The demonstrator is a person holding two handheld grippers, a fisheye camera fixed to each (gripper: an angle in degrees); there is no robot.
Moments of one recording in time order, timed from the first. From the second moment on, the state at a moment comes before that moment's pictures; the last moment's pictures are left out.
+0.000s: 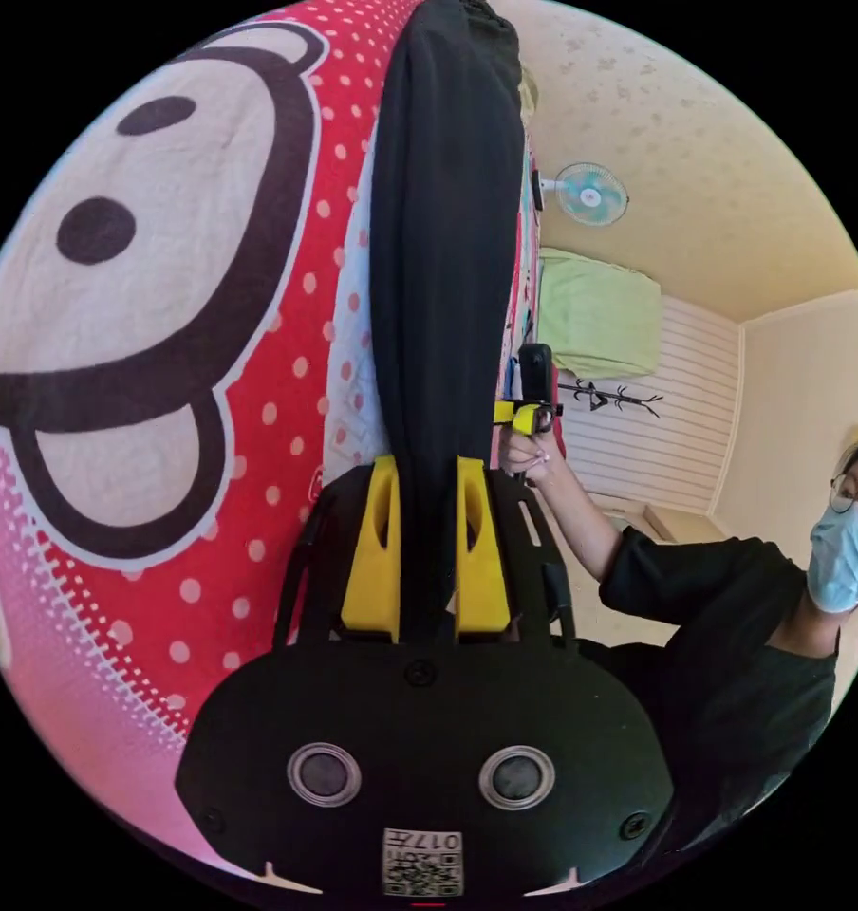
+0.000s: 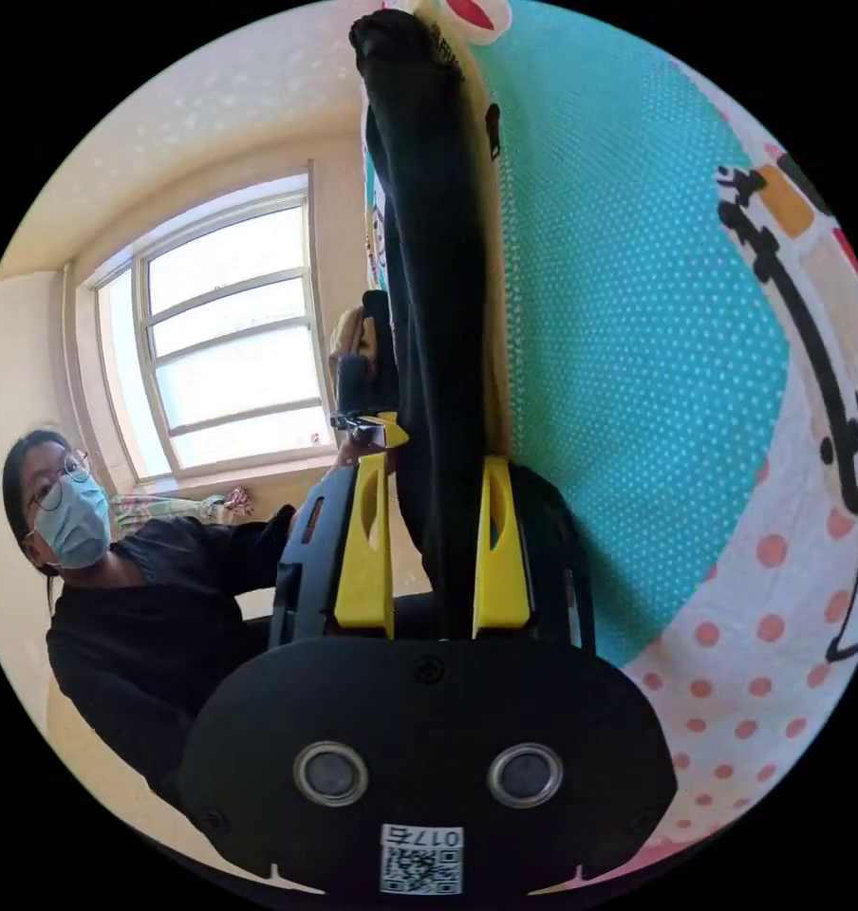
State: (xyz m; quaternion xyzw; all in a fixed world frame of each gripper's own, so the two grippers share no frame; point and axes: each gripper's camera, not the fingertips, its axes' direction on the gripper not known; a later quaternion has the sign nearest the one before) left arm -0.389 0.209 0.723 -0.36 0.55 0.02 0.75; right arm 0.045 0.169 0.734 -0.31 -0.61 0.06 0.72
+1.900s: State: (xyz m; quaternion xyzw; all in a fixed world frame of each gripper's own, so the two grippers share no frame) left arm -0.351 0.205 0.620 -0.27 0.47 -0.11 0.83; right arm 0.166 0.272 0.585 -0.28 -0.50 0.15 0.80
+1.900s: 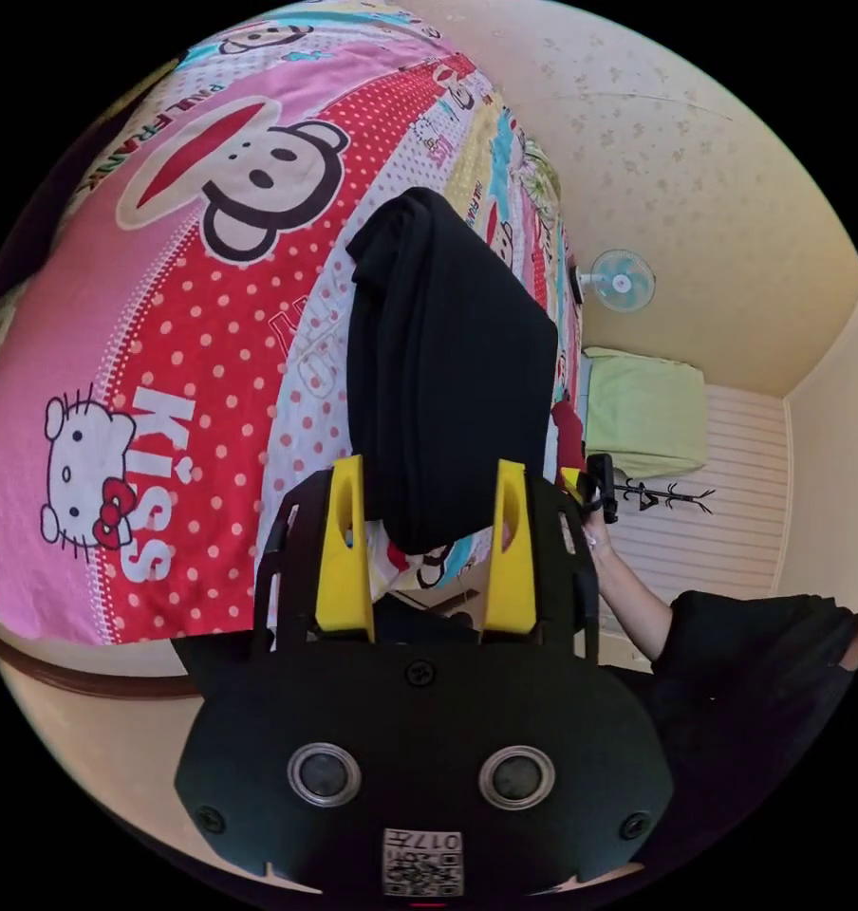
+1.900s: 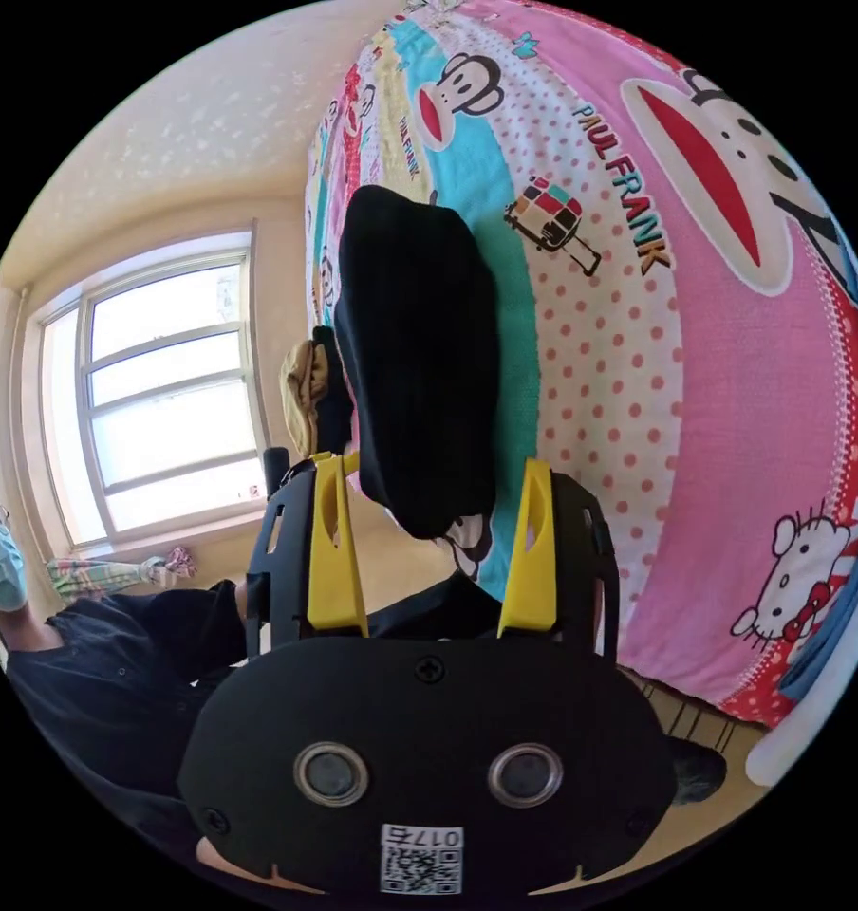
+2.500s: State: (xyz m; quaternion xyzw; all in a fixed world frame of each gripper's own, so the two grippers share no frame) left arm -0.239 0.149 0.513 -0.39 0.58 0.03 0.72; right arm 0.184 0.303 0.439 -0.27 -0.61 0.10 0.74
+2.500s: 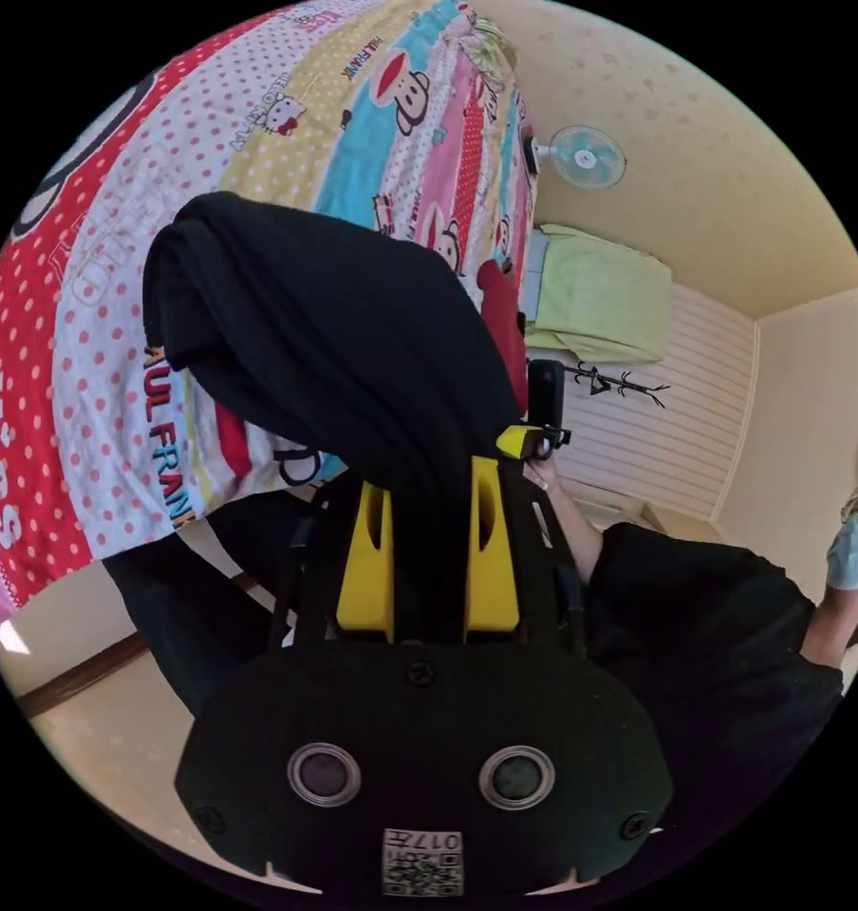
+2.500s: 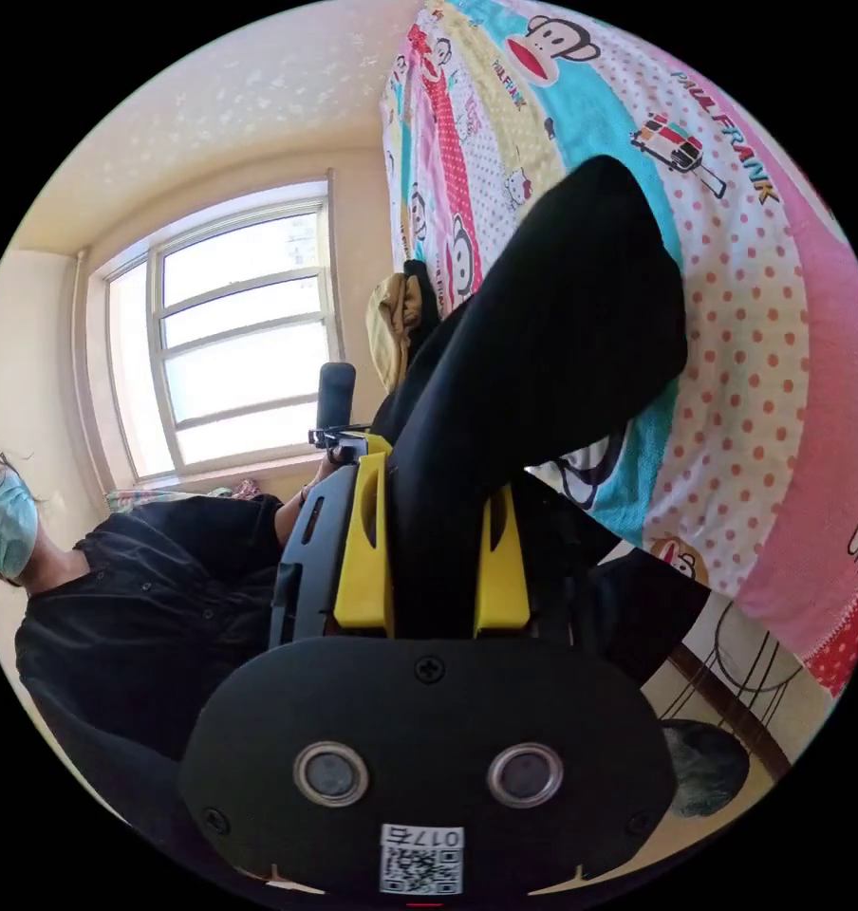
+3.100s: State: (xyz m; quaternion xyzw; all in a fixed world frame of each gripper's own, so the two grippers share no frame) left arm 0.295 0.045 0.307 -0.25 0.63 0.34 0.65; right arm 0.603 0.282 0.133 -0.05 -0.29 0.12 0.95
